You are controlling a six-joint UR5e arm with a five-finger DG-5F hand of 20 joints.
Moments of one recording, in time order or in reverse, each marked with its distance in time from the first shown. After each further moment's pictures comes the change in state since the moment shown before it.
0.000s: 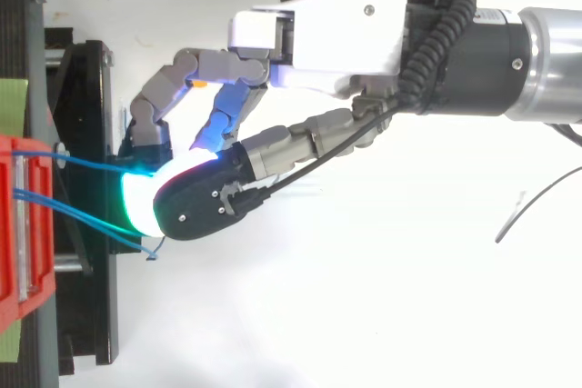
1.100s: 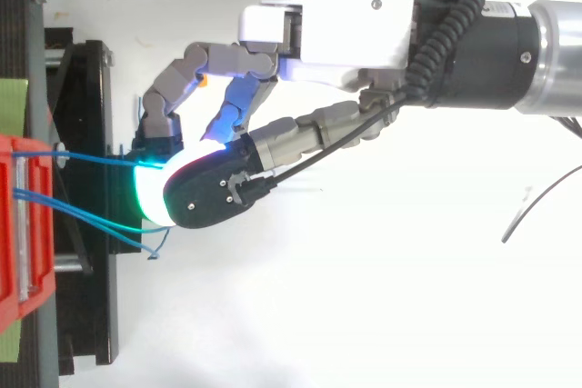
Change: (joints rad) arm -0.006 0.009 0.000 -0.045 0.001 -0.019
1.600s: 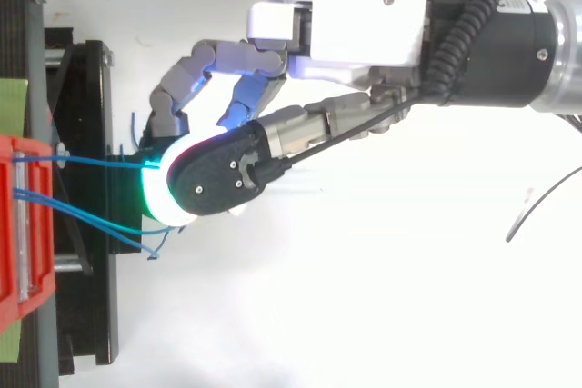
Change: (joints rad) arm 0.001 0.016 0.000 -0.032 0.001 -0.006
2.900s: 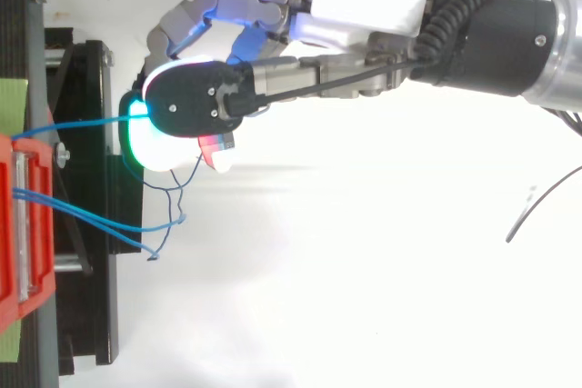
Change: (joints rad) arm 0.011 -0.001 0.000 -0.004 0.137 0.026
